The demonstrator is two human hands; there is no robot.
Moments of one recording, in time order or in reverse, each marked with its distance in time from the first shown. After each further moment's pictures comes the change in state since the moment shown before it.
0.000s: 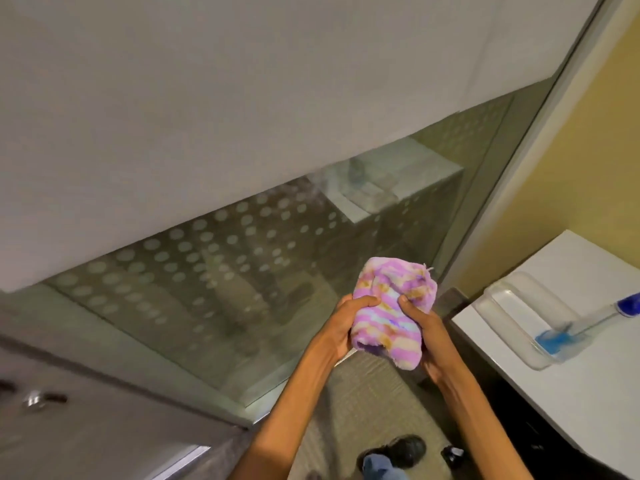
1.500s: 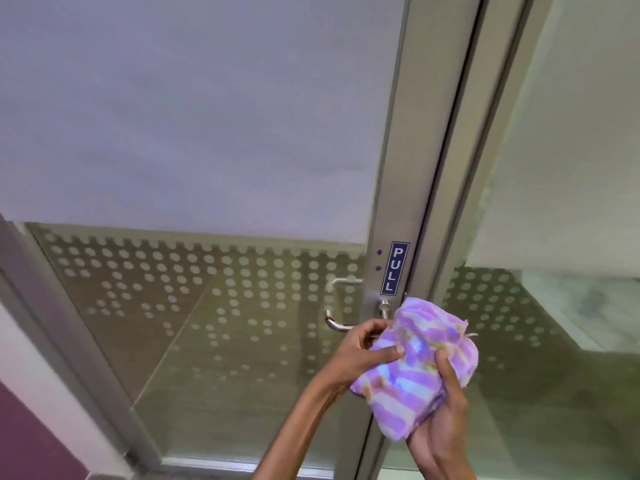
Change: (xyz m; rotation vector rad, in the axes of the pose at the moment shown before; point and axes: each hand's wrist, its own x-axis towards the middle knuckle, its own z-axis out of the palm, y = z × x) left_hand -0.462 -0.009 -0.285 0.151 0.415 0.688; right_hand -0.302 0.192 0.399 0.392 -0.555 0.020
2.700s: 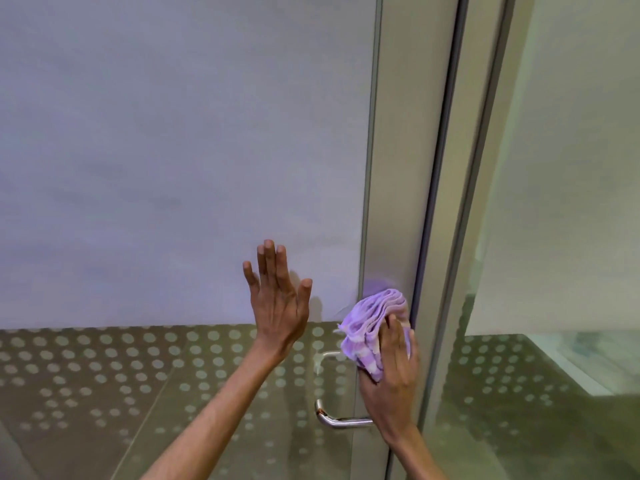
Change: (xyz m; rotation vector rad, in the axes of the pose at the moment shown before) left_hand 0.140 0.119 -0.135 1.295 1.004 1.023; right_hand 0.184 0.022 0.042 -1.432 0.064 -1.461
